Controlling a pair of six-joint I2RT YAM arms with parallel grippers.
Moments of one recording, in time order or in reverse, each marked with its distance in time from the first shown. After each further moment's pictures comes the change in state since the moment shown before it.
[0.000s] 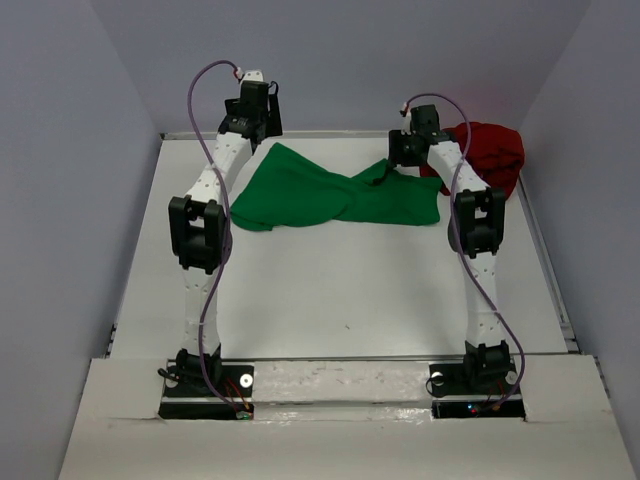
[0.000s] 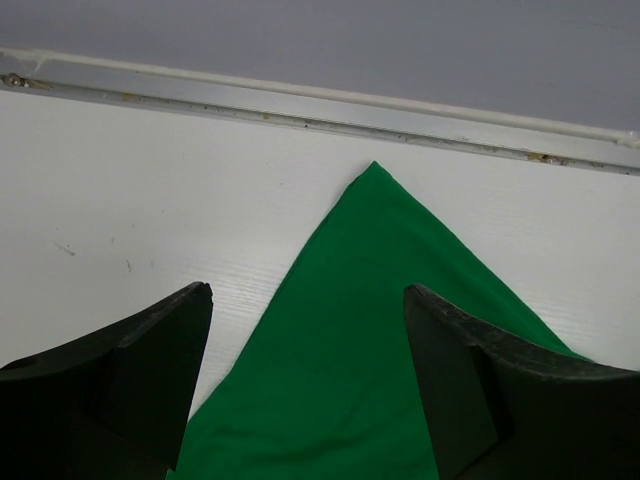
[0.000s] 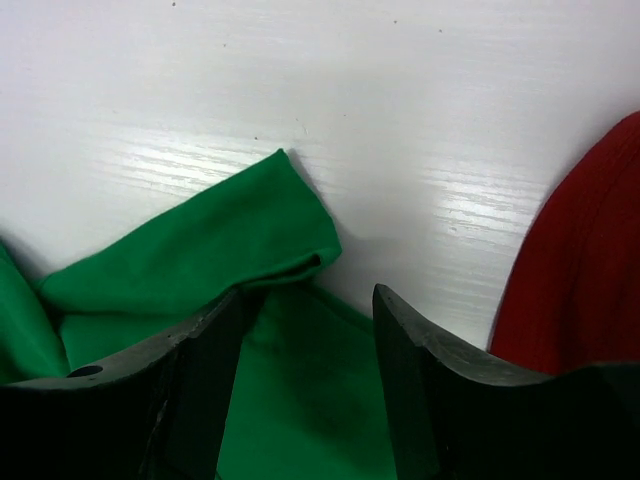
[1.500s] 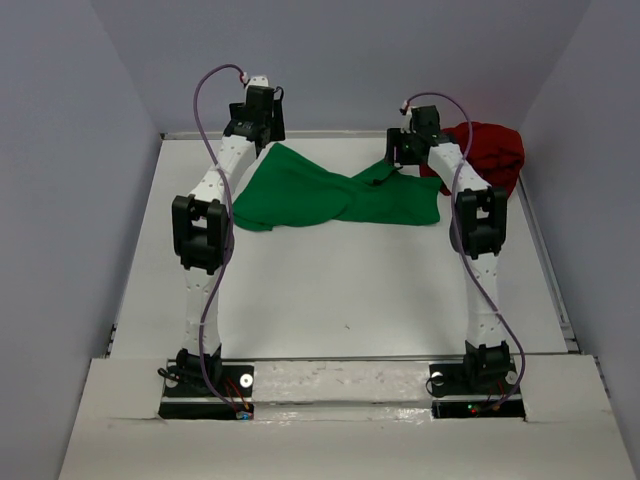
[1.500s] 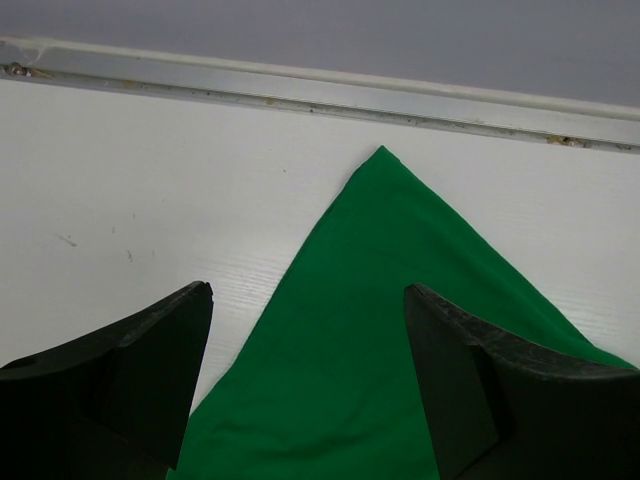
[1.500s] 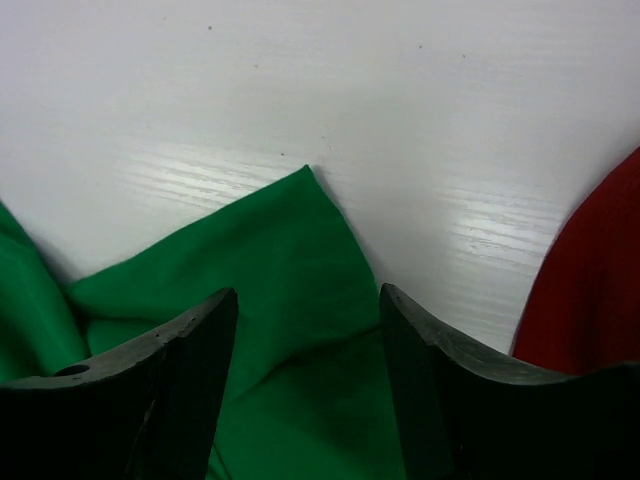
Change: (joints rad) left arm -0.021 0.000 -0.042 0.021 -0.035 0.020; right arm 0.000 -0.045 -0.079 0.104 -0.043 0.016
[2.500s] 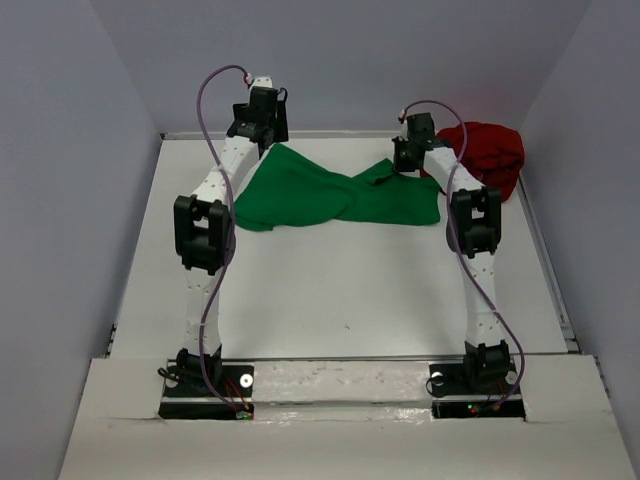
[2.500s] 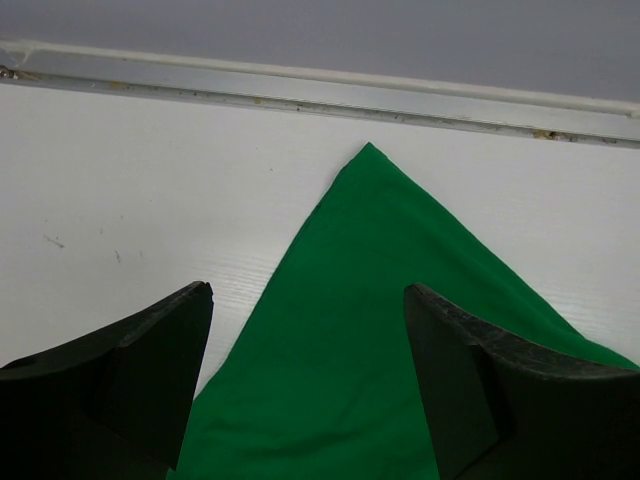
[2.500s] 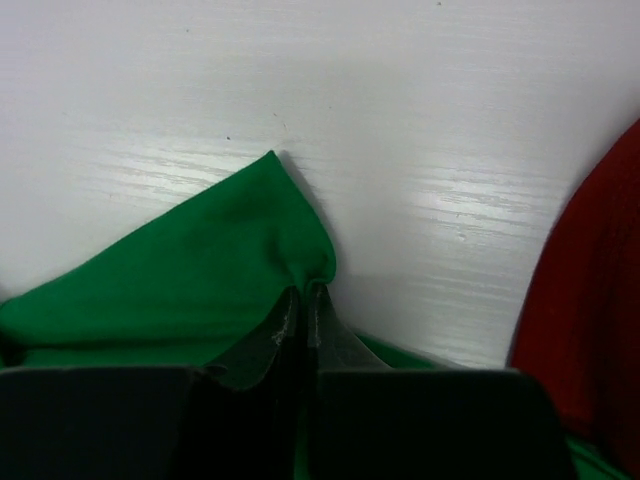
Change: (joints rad) left arm -0.014 0.000 -0.007 0.008 -0.002 0.000; right arm 0.013 0.058 0.000 -0.006 0.087 0.010
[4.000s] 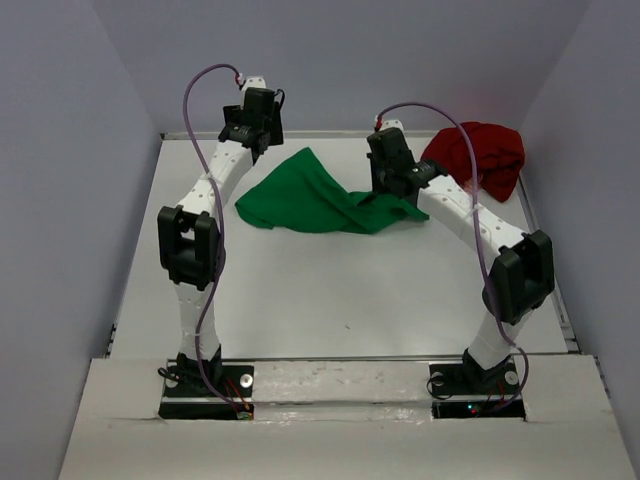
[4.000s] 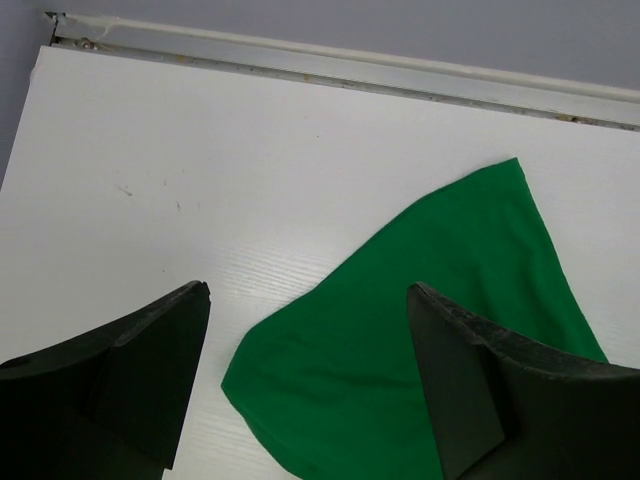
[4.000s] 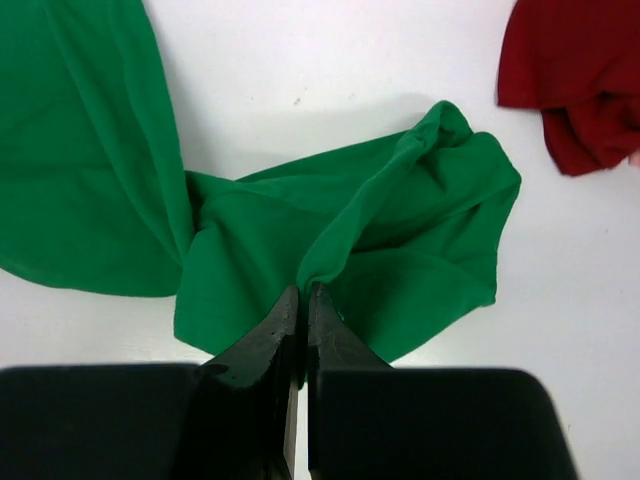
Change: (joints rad) left arm -0.022 -0.195 -0.179 -0.029 -0.089 -0.028; right arm 0.370 -0.765 -0.624 -0.051 0.502 0.134
